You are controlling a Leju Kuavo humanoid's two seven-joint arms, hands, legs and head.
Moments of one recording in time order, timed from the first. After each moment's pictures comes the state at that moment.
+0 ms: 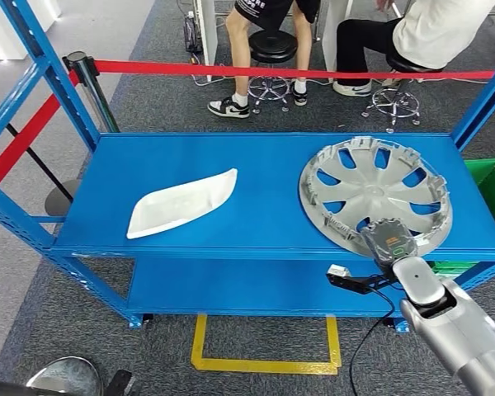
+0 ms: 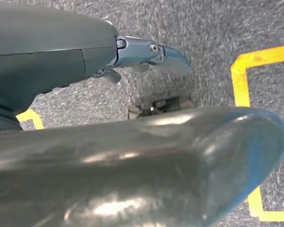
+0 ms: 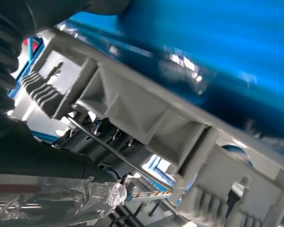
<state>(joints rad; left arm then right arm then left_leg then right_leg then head) -0.04 -0.14 1.06 -0.20 -1.02 -0.20 -0.30 -0.49 -0.38 0.63 -0.97 1.34 -0.15 0.11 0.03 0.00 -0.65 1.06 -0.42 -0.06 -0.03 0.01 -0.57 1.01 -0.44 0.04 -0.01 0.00</state>
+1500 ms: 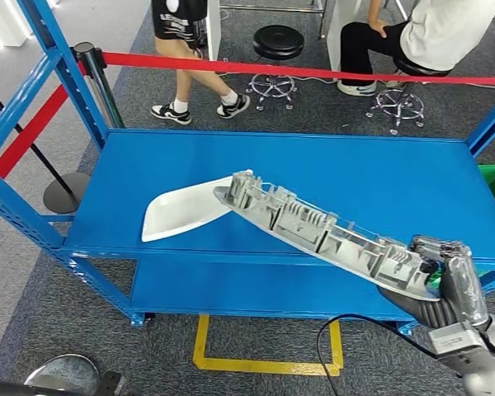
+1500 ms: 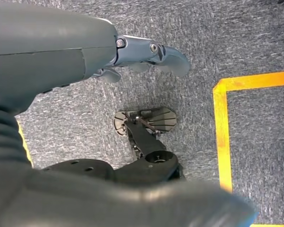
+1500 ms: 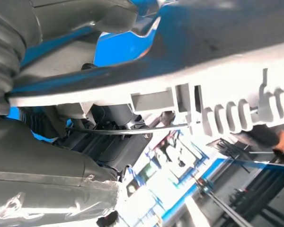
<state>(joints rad) -0.03 -0.15 1.12 -0.20 -1.04 -0.18 -0.41 0.07 -0.37 0.13 -1.85 0.21 -0.13 -0.43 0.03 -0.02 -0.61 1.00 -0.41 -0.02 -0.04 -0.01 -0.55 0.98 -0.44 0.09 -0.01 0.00</state>
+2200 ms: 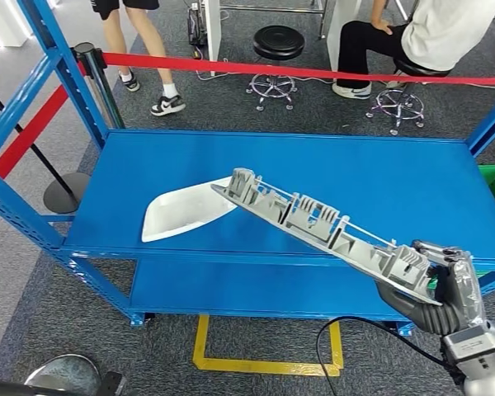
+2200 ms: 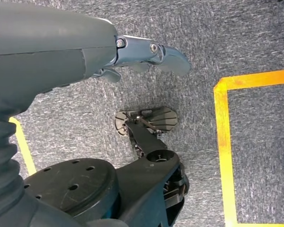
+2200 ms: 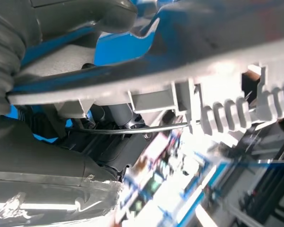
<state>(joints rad) -0.03 -0.15 1.12 -0.20 -1.05 -0.18 -0.41 0.11 -0.31 0.09 -1.85 0.10 -0.05 -0.46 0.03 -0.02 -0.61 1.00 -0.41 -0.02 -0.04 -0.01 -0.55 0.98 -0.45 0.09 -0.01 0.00</state>
